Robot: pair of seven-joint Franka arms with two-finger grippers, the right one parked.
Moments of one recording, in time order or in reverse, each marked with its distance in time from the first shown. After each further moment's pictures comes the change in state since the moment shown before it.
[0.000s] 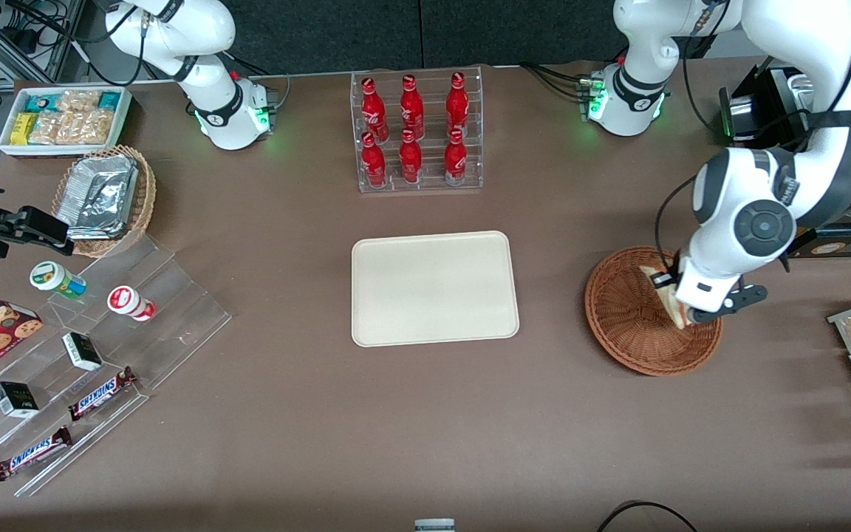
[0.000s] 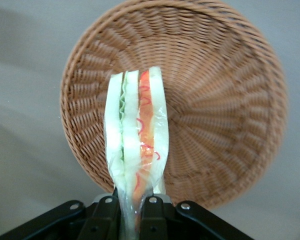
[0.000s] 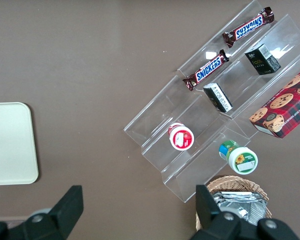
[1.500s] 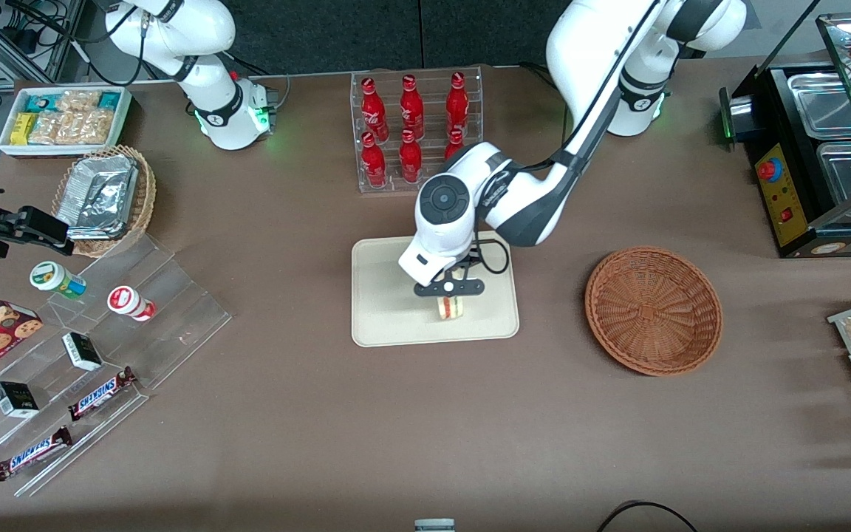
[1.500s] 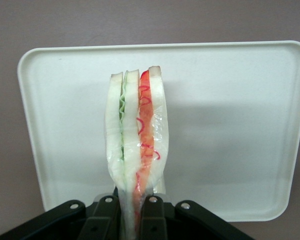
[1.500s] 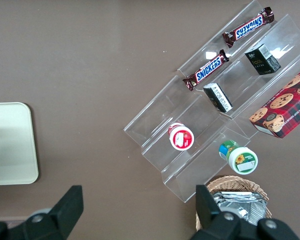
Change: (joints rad) arm -0.595 0.452 -0.025 0.555 -0.145 0.026 -0.242
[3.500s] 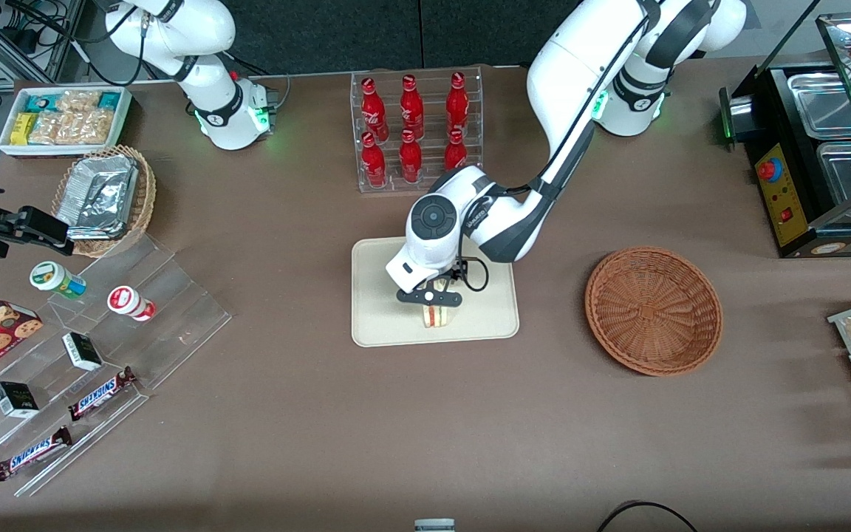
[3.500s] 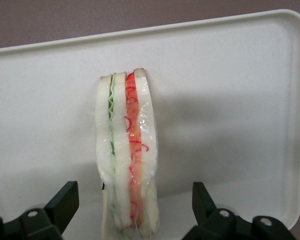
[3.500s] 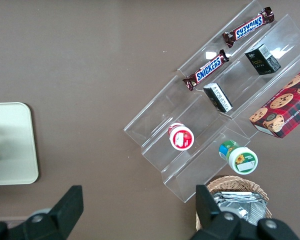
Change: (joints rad) arm -0.001 0.100 -0.028 0.011 0.002 0.121 0.094
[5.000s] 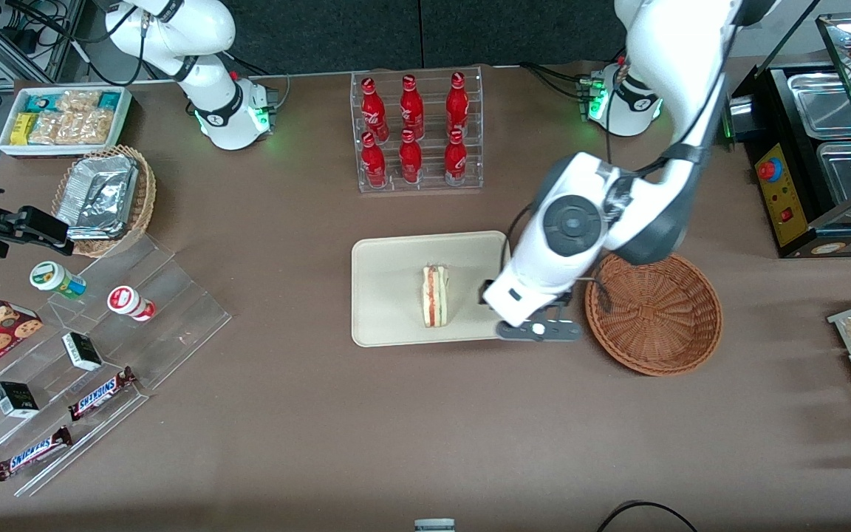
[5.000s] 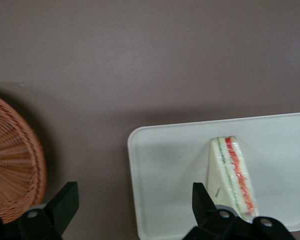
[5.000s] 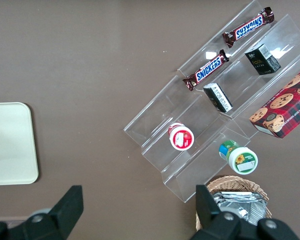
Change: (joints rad) arm 0.282 -0.259 0.024 -0.003 0.005 -0.236 0.233
